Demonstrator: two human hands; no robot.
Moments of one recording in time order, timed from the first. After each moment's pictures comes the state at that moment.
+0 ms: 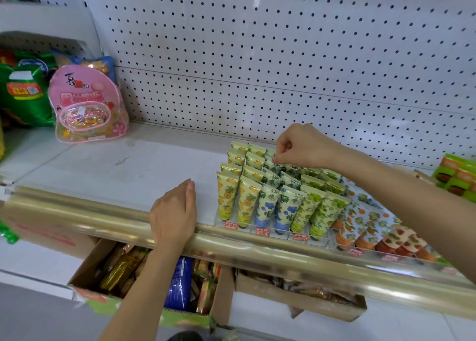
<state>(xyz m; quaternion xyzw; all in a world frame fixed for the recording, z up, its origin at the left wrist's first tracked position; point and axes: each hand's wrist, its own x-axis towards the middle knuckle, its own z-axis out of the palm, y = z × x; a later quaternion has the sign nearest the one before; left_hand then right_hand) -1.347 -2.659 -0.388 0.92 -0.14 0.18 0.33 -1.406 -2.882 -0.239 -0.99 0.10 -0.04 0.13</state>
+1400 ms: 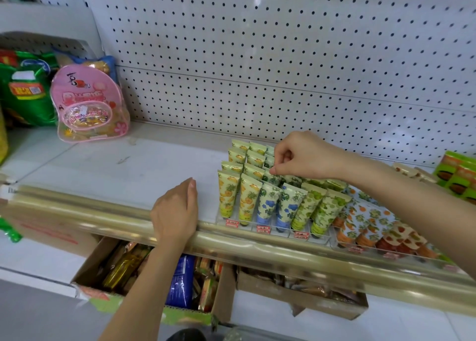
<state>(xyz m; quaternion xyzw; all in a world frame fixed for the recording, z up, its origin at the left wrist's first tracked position) -1.348 -2.659 -0.387 0.92 -0.13 0.19 0.33 -1.430 -2.864 -0.236 -0.99 0.06 0.00 0.14</state>
